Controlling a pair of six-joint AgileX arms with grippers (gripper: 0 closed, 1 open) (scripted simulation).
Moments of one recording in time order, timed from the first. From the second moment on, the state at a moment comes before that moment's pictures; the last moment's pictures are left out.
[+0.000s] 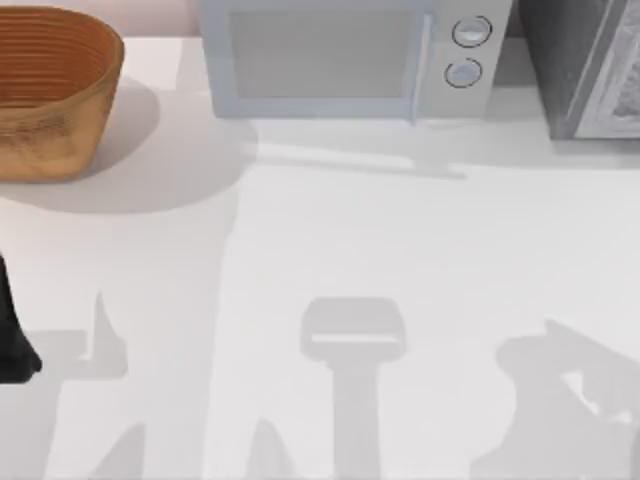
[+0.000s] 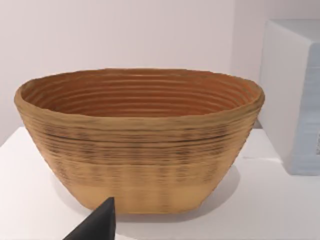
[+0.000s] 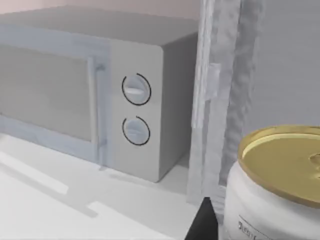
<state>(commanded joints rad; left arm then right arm) 0.00 0.00 0.00 0.00 0.00 0.00 -0.61 1.34 0.31 1.02 -1.06 -0.05</state>
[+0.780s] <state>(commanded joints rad) 0.00 0.00 0.00 0.00 0.00 0.00 -0.99 2.23 0.50 1.66 -1.73 -0.08</state>
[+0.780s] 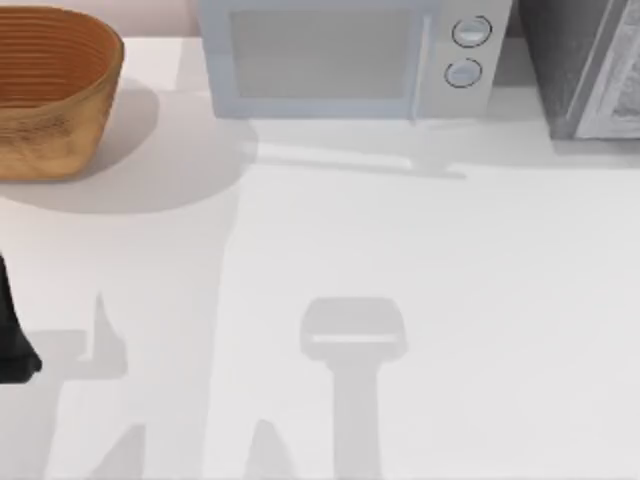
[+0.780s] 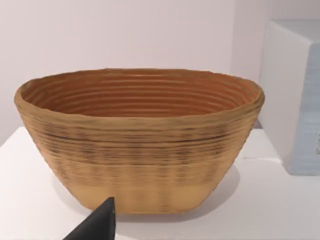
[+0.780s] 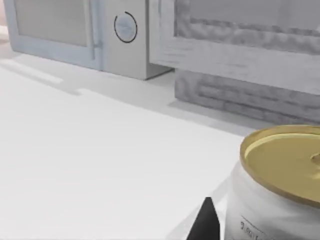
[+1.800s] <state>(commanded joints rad) 0.00 0.00 0.00 0.00 0.00 0.00 -0.90 2.24 0.49 1.60 -1.65 -0.15</state>
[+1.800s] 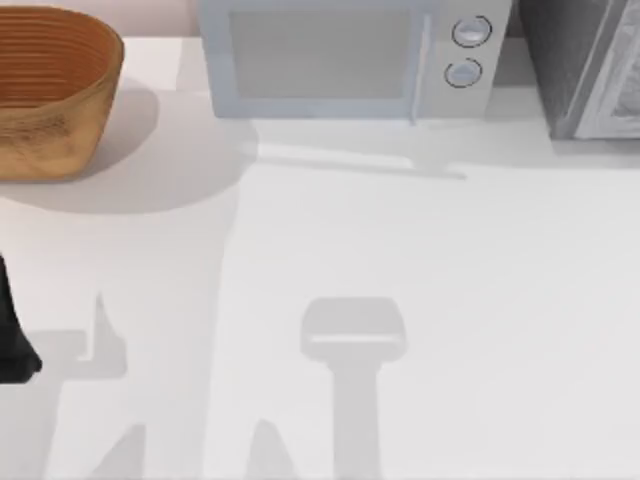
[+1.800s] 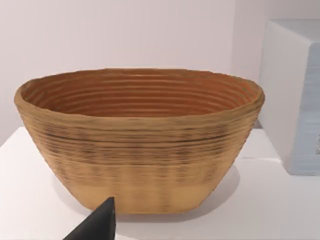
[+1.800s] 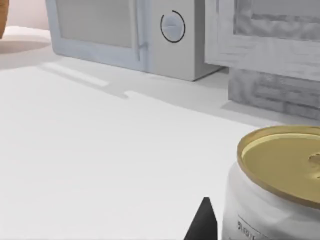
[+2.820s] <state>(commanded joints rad) 0.00 0.00 0.00 0.00 0.00 0.00 -0.90 2.24 0.49 1.60 -1.65 -0.15</state>
